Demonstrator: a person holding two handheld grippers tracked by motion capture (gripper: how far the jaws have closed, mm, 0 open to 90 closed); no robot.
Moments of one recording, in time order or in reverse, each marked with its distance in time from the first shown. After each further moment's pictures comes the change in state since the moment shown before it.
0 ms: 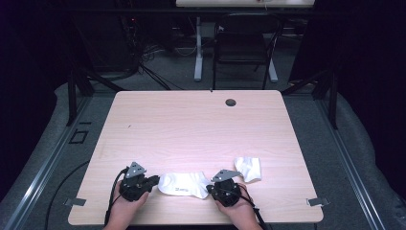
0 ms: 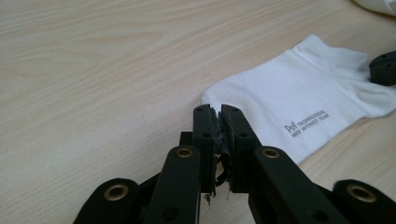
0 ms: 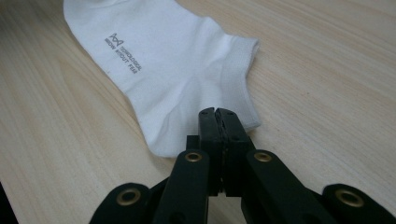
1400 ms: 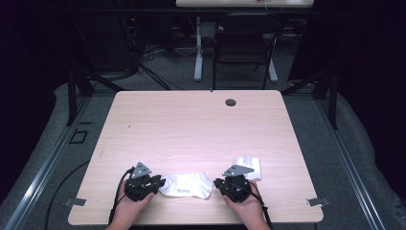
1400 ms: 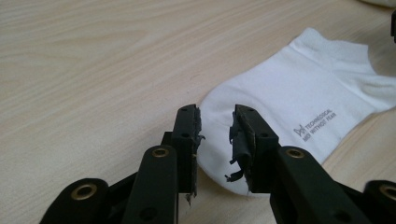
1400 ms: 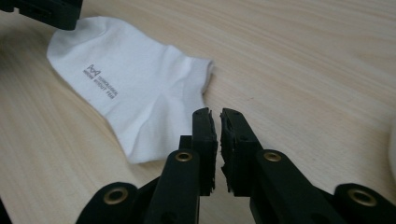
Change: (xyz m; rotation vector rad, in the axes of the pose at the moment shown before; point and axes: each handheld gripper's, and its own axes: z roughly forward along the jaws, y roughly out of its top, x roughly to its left) left arm 0.000 -0.002 0.014 0.005 -0.035 0.028; right arm -0.022 -0.001 -0.022 -0.082 -0.030 0.070
